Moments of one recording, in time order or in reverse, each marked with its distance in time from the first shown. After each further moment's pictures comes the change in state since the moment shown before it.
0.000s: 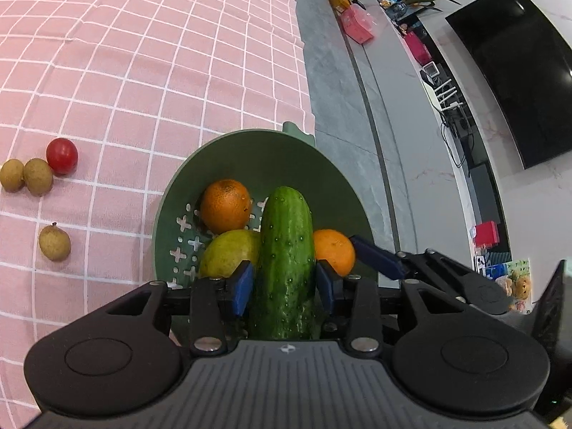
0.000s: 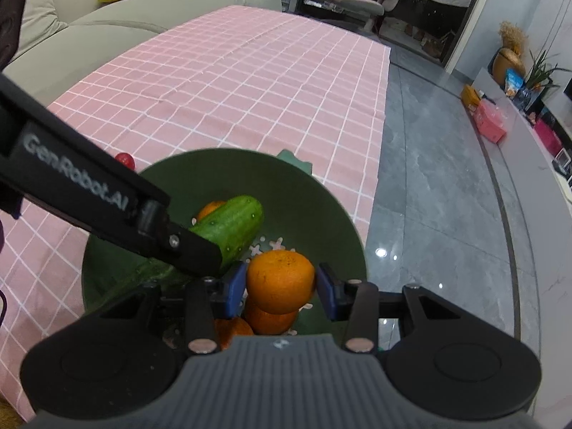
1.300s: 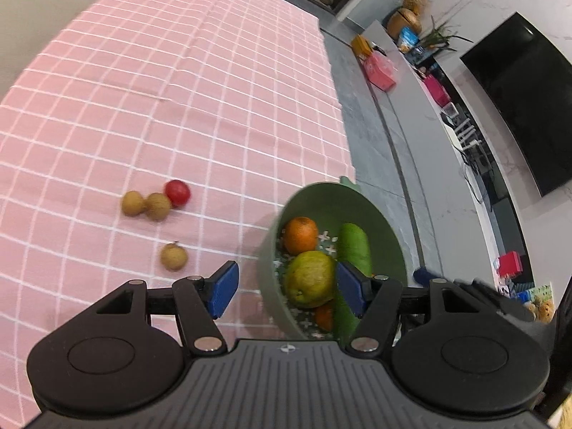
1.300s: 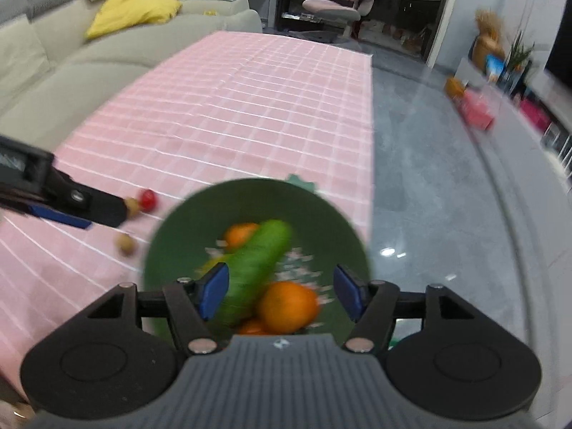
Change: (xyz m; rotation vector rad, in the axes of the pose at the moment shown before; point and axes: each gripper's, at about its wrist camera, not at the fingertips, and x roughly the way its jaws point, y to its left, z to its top) left arm -0.093 0.032 -0.018 0.004 -0.173 0.117; right arm -0.050 0.016 0.005 0.143 -0.055 0.035
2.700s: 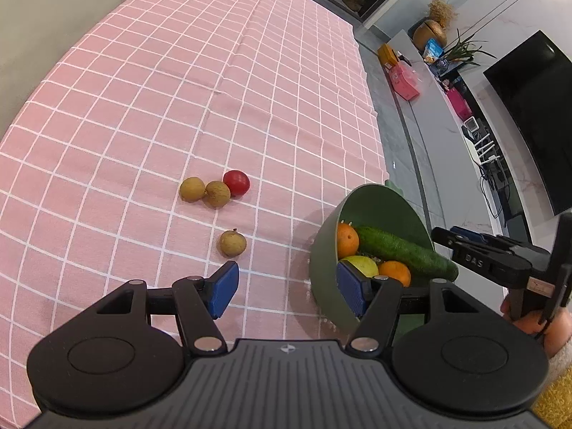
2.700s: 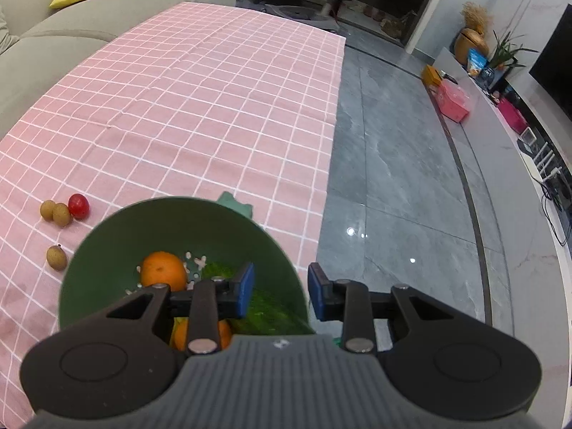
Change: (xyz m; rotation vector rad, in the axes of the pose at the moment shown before) left arm -0.014 0.044 -0.008 -0.063 -0.005 0.034; right arm 0.042 -0.035 0.049 -0.070 0.091 -0.171
